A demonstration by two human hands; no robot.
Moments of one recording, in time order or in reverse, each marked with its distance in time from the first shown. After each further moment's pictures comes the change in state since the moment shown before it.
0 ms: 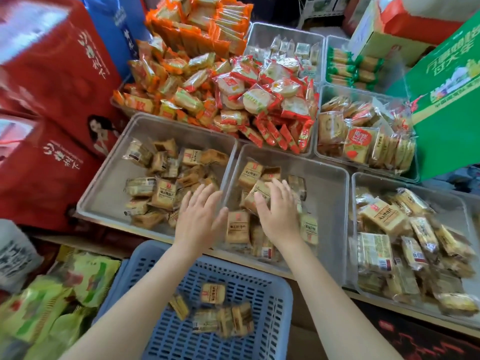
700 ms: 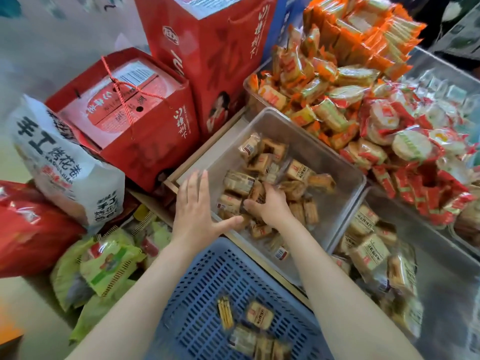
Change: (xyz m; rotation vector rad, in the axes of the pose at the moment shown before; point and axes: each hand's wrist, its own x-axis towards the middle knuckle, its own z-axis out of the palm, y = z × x) left_hand -0.047 -0.198 -0.054 -0.110 0.188 -0.459; right_hand 0.084 -0.171 0.186 -0.146 -0.569 -0.025
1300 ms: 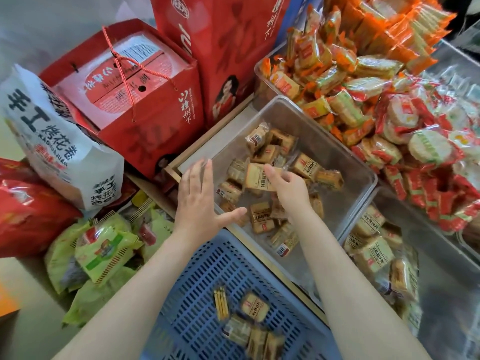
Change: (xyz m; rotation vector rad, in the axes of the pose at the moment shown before) left_hand 0.003 -0.001 0.008 -0.001 0.013 -0.015; right_hand 0.006 0.004 -0.019 0.502 0.030 0.104
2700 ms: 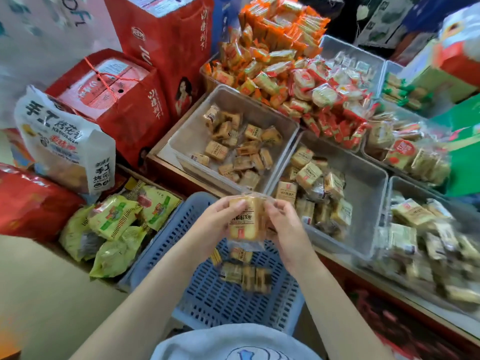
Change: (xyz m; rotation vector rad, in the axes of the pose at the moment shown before) left_hand -0.183 0.096 -0.054 -1.352 -0.677 -0.210; right_hand -0.293 0.092 -0.019 0.491 0.077 -0.077
